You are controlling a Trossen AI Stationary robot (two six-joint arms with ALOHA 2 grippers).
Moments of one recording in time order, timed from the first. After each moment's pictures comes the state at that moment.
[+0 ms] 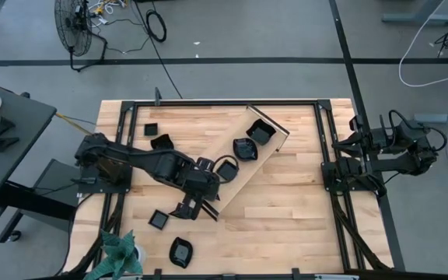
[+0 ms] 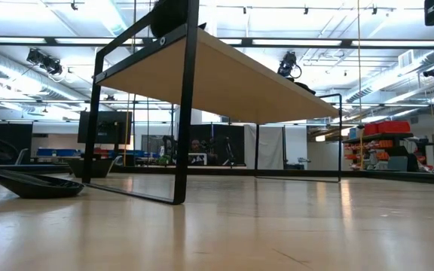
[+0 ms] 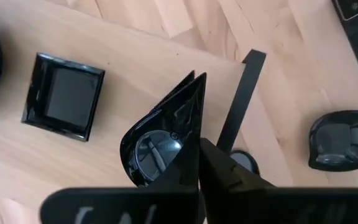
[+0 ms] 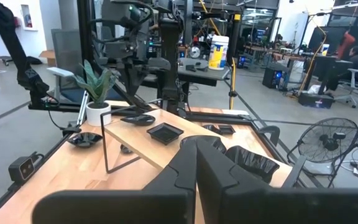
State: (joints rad) left arm -0.31 1.76 1.83 -1.23 -0.09 0.12; right arm 0.07 0.01 0.77 -0.81 0.04 -0.09
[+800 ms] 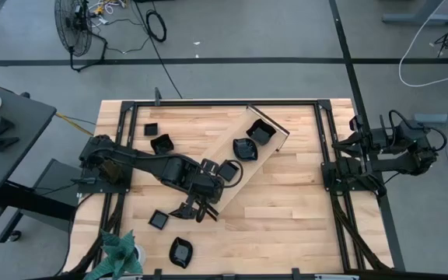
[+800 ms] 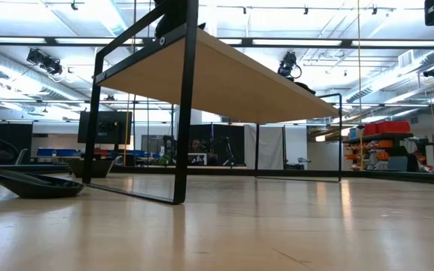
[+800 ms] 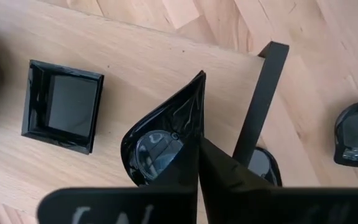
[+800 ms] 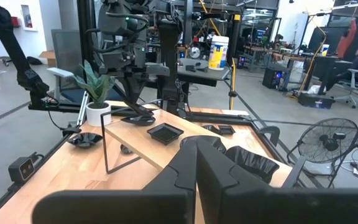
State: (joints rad) left arm -0.31 1.81 1.83 -1.22 -0.13 0.19; right arm 0.07 0.01 0.77 -0.81 0.04 -0.09
